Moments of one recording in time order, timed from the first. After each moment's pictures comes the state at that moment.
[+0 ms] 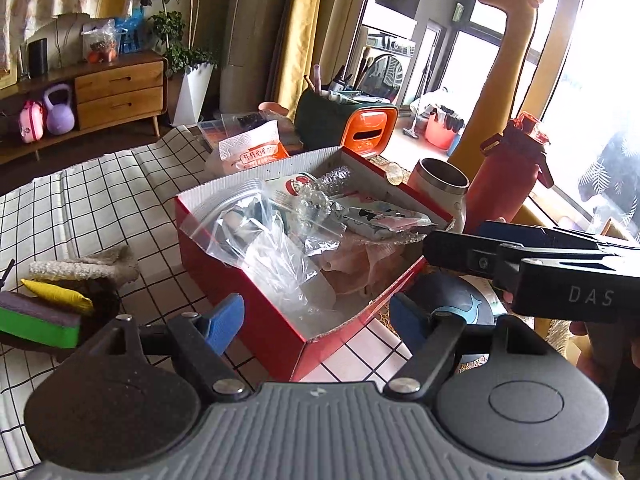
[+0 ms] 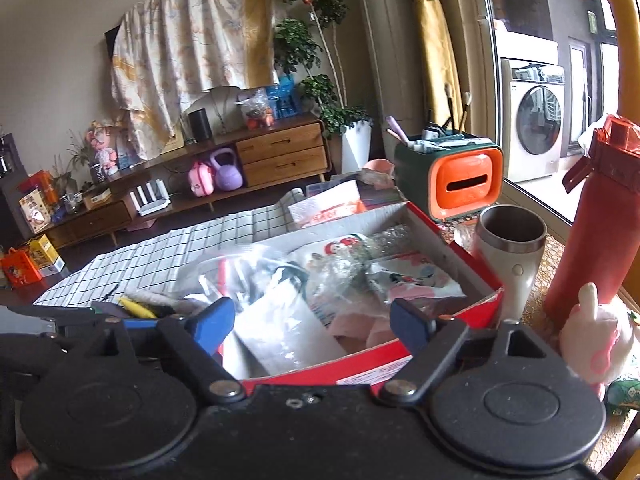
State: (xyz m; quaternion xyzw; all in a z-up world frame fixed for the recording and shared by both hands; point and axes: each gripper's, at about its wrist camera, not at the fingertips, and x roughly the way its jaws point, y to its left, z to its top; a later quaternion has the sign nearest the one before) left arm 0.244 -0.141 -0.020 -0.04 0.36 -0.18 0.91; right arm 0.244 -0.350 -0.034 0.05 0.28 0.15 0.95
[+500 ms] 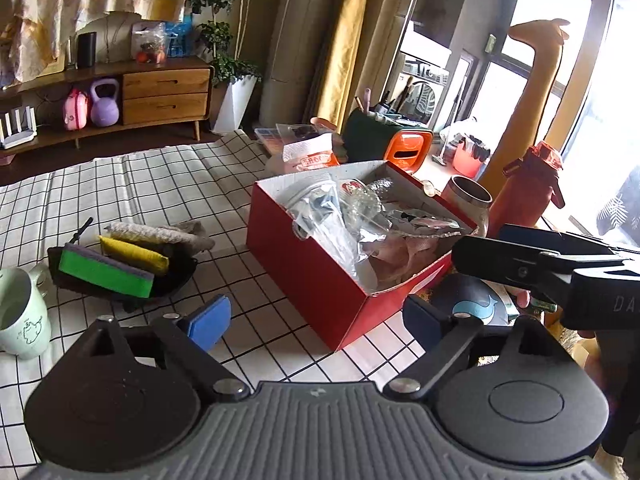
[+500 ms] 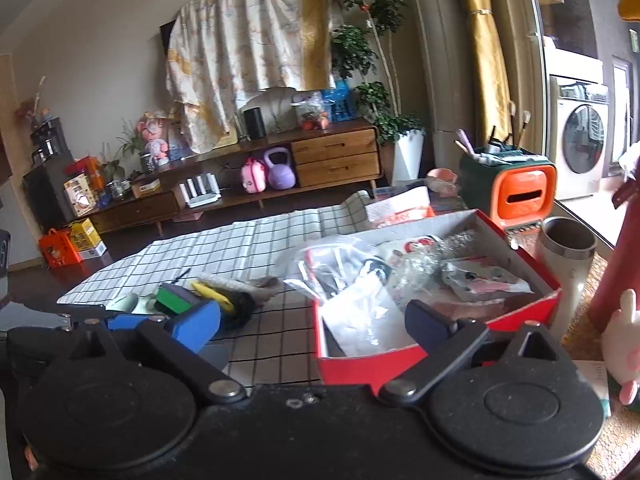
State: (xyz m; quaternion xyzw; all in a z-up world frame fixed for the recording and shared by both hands) left arm 0.185 -0.071 -0.016 -0.08 0.34 -0.13 0.93; right arm 0.201 -0.300 -0.020 0.03 0.26 0.22 0.94
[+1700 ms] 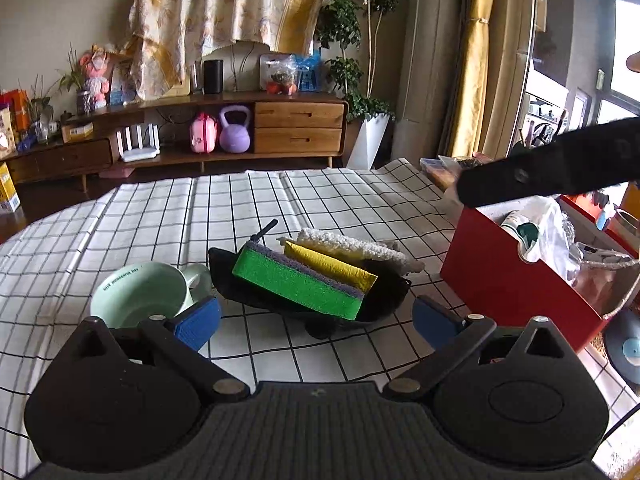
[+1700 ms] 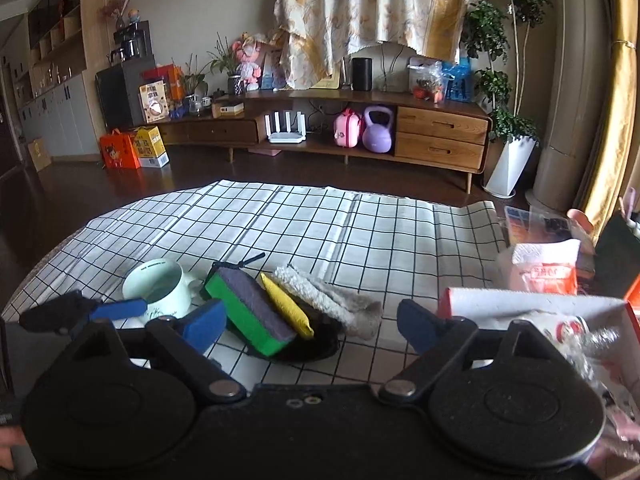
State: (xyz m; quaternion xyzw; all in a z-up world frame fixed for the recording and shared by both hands) left arm 0.212 0.030 -0.082 -0.06 0.29 0.05 0.95; right arm 0.295 -0.148 -0.031 -0.10 0.30 0.34 0.88
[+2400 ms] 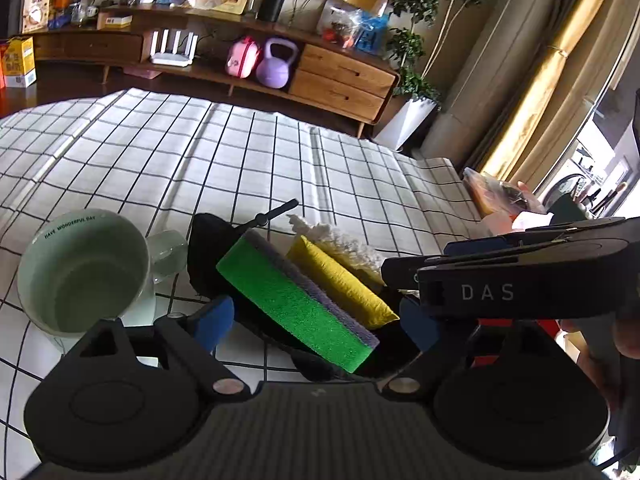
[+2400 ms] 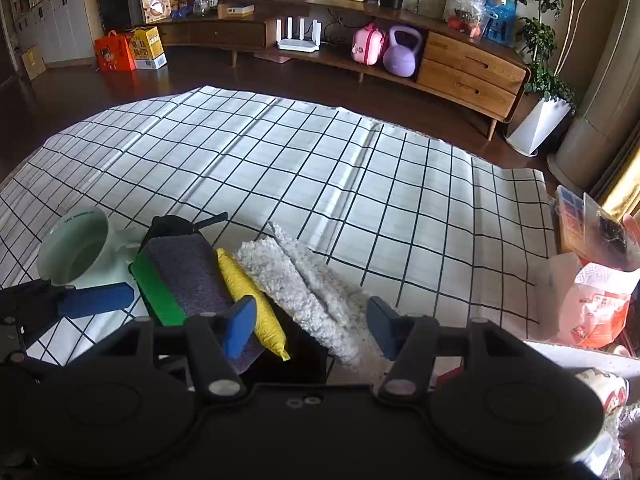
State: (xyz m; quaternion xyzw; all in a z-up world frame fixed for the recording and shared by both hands) left arm 0.282 0.064 -0.105 -0.22 0.35 0.09 0.91; right arm 0.389 -0.063 -0.093 -0.21 0.41 0.33 0.82
